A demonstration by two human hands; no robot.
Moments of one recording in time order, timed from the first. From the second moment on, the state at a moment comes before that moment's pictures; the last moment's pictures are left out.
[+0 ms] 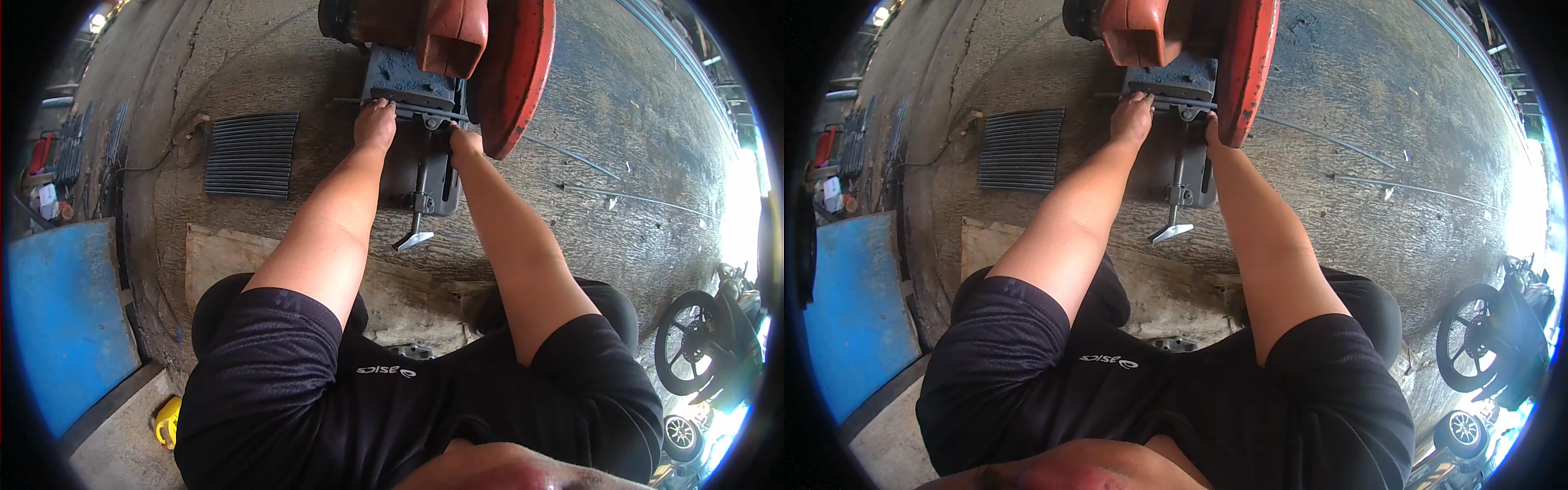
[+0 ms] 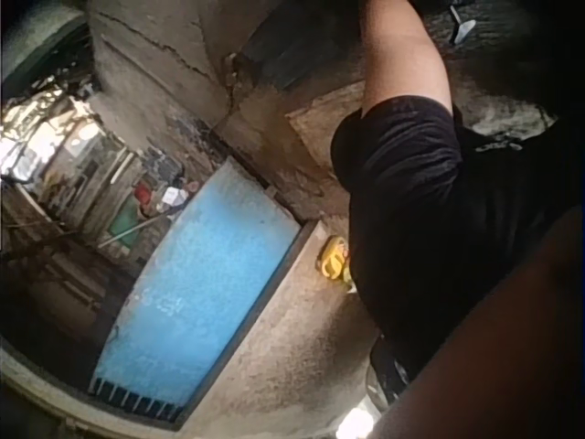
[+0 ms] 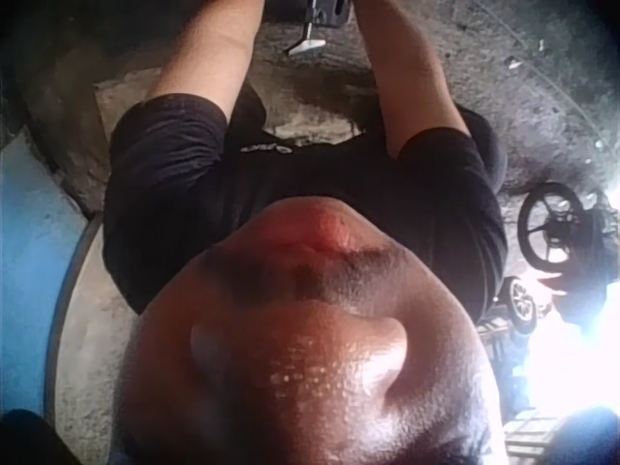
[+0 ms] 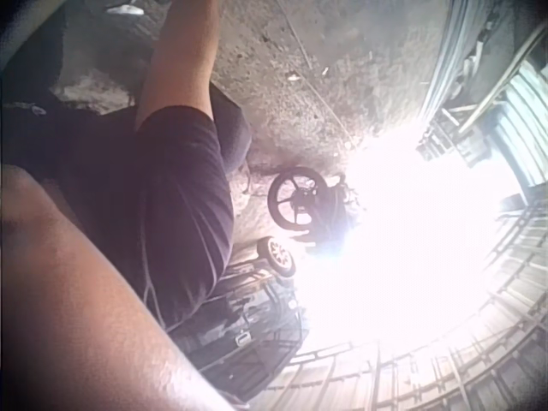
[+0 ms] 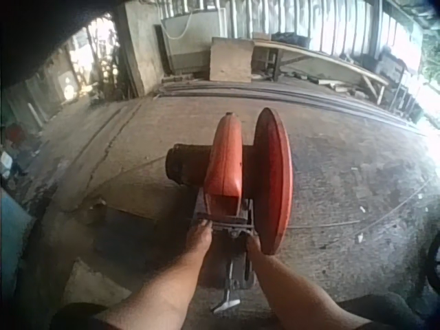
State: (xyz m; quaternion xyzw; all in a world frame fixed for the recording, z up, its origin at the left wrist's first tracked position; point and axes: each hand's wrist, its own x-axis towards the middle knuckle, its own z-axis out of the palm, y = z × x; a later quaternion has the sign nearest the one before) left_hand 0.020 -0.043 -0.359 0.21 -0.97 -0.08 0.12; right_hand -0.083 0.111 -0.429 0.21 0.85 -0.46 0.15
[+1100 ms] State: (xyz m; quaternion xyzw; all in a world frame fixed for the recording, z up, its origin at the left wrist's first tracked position) left_hand 0.014 -0.044 -0.349 0.23 -0.97 -0.07 0.07; right_hand -0.176 0.135 -0.458 0.19 0.67 -0.67 0.25
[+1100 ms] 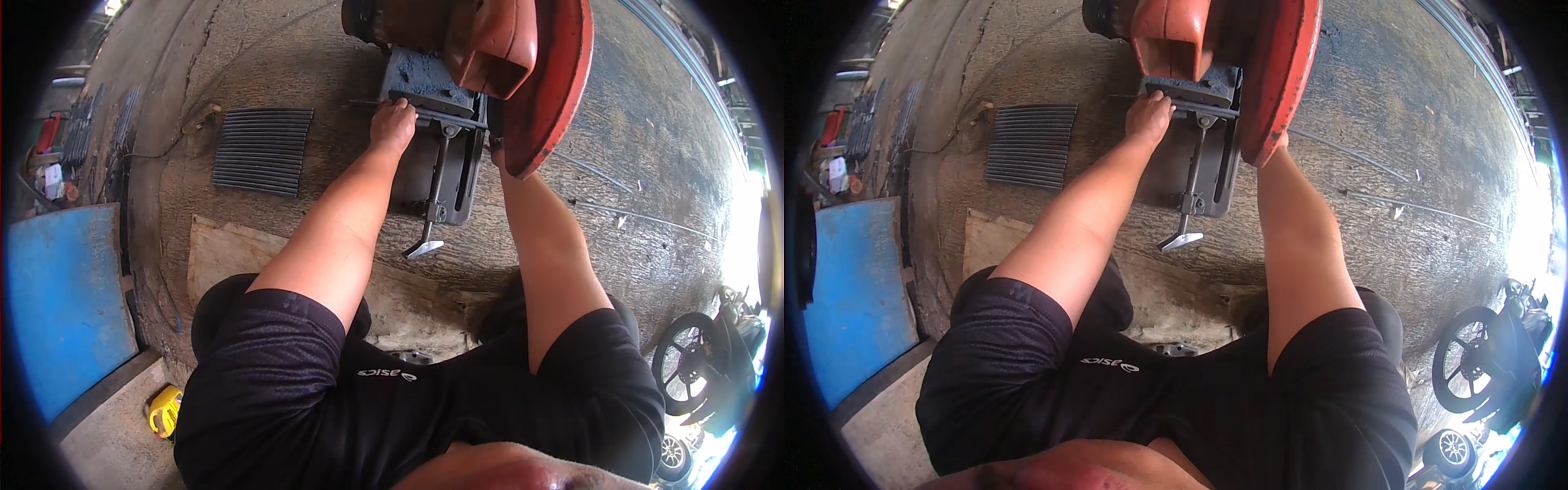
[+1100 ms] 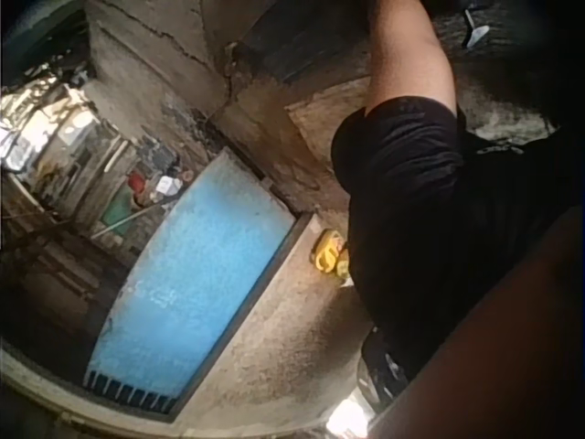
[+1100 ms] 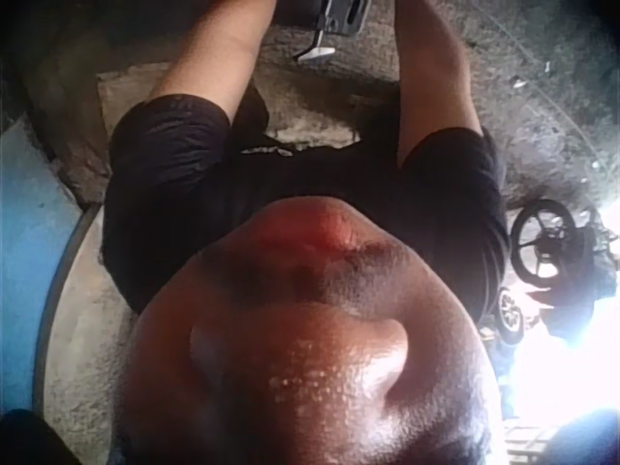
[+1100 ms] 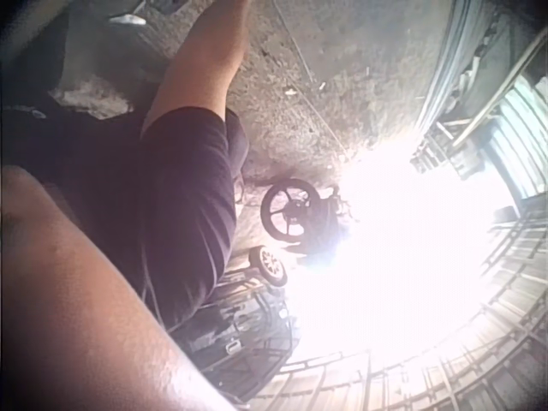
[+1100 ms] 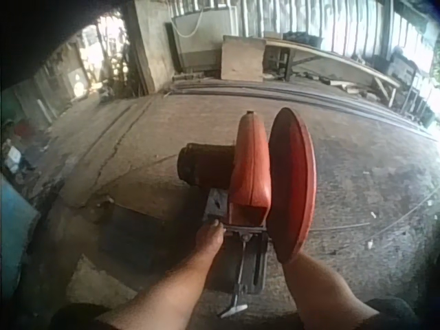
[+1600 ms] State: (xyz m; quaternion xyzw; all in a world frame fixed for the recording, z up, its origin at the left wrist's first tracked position) left_hand 0.016 -0.050 -0.349 0.21 -0.97 -0.03 0.10; right_hand -0.143 0.152 -0.480 0.21 0.63 -0.69 0.29
